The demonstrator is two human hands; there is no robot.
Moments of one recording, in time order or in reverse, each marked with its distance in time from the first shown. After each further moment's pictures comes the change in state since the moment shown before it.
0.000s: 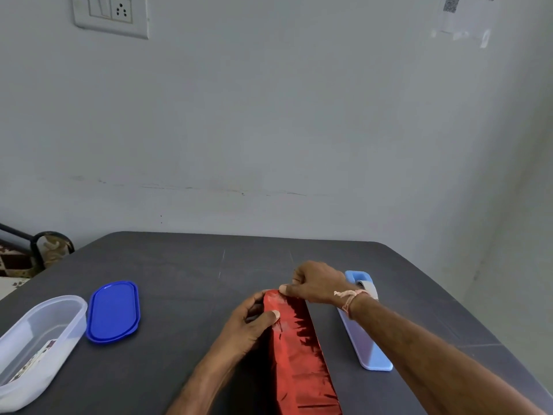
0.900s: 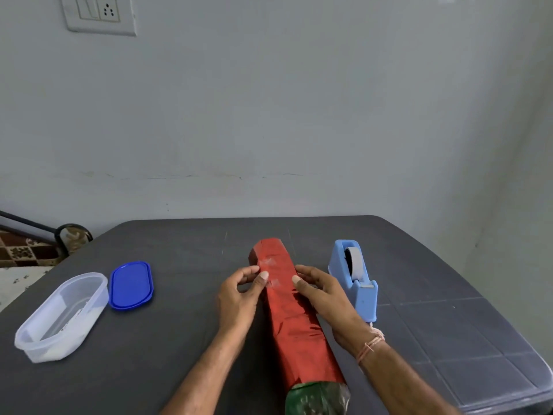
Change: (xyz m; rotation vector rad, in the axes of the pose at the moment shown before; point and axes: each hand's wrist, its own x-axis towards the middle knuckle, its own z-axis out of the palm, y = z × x) left_hand -0.038 0.006 0.031 0.092 0.497 0.175; right_hand -0.113 0.021 0.061 1.186 0.151 -0.021
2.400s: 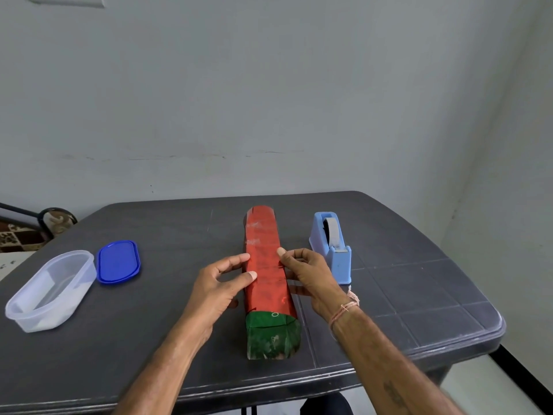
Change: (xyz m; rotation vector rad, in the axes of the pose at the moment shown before) left_hand -0.058 0.033 -0.035 -0.054 -0.308 -0.131; right_hand -0.021 0.008 -0.003 0.138 0.144 0.220
